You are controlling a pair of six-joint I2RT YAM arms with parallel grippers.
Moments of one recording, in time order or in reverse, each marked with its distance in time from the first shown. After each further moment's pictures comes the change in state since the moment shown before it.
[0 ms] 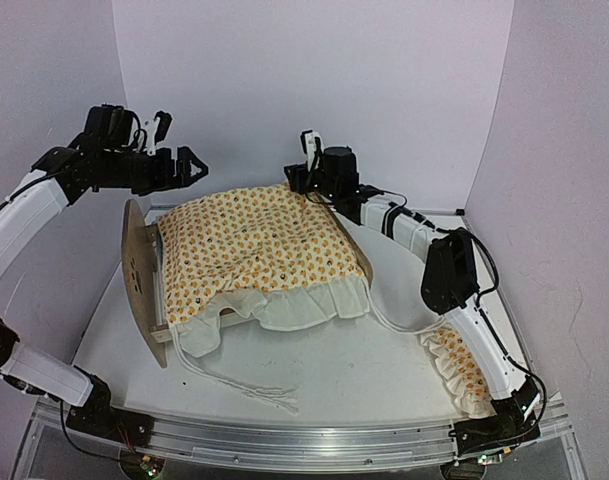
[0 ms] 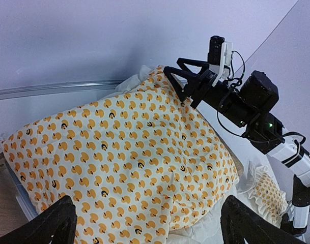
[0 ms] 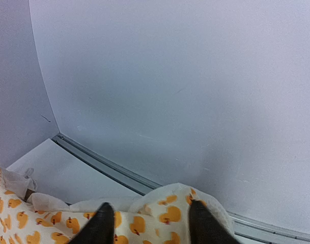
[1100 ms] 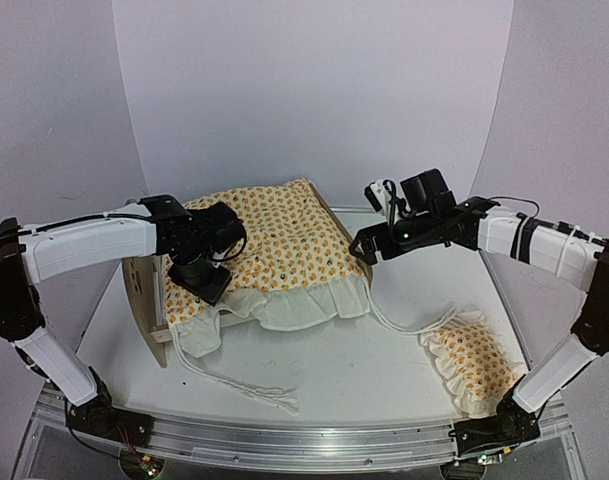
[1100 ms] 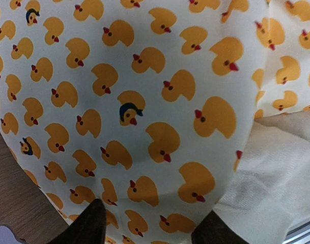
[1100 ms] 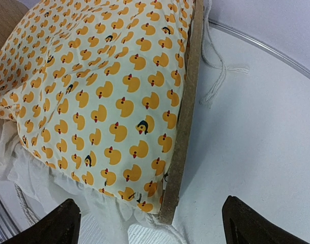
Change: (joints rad) left arm -0.454 0.240 -0.185 -0.397 -0.515 -0.052; right arm -0.002 -1.129 -1.305 -0.477 -0.145 0.072
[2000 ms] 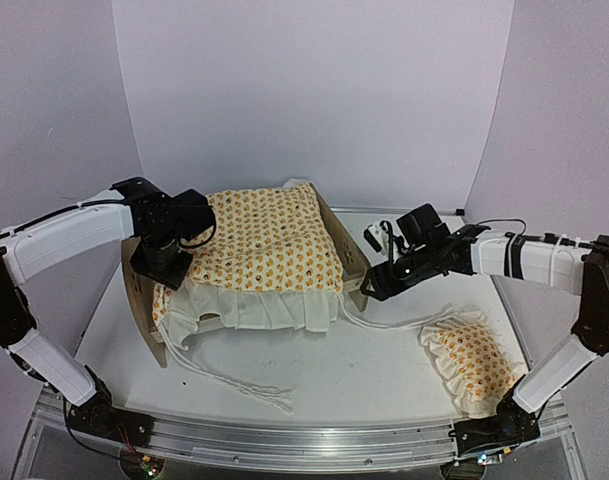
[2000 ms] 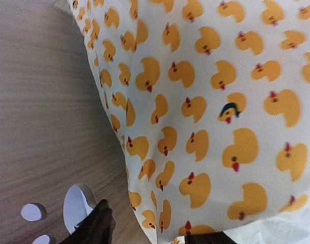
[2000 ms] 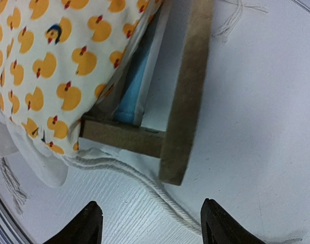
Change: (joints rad) left arm 0.124 -0.064 0.014 -0.240 -0.168 -0.115; right arm 0.003 -0.002 -0.192 0.020 -0.036 -0.023
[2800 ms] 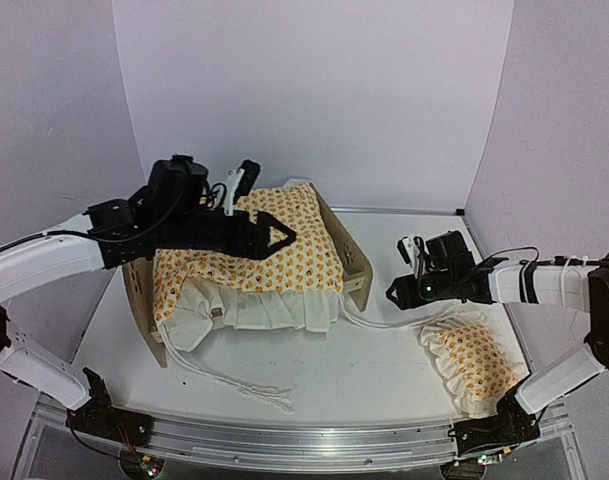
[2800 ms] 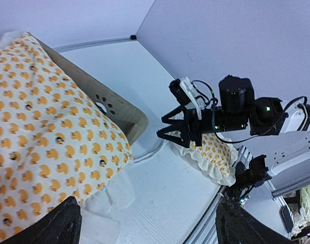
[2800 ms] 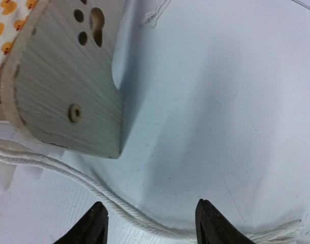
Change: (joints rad) left arm -0.178 -0.210 -0.128 0.984 0.640 0.013; right arm -0.108 -0.116 -0.328 0.304 0.065 0.068
